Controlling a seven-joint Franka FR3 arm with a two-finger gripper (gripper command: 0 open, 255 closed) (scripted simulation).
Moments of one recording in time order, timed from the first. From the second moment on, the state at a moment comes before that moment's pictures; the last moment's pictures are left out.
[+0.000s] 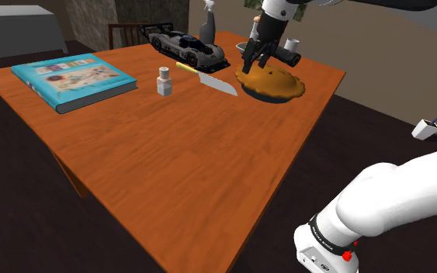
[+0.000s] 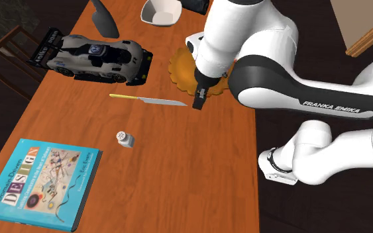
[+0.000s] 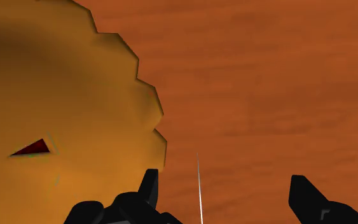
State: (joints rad) arm -0.01 -0.39 0.06 -2.00 0.03 1.75 -0.13
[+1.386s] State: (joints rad) arm 0.04 0.43 0.10 -1.19 -0.05 1.60 -0.15
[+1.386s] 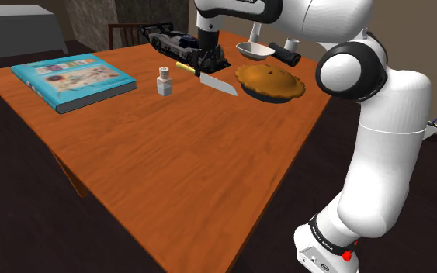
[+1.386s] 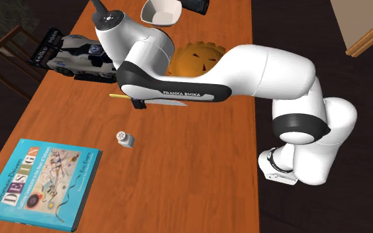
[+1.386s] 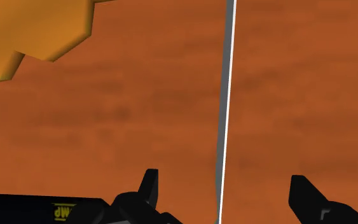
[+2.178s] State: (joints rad) arm 0.04 0.42 0.10 -1.27 -0.05 1.67 -0.15
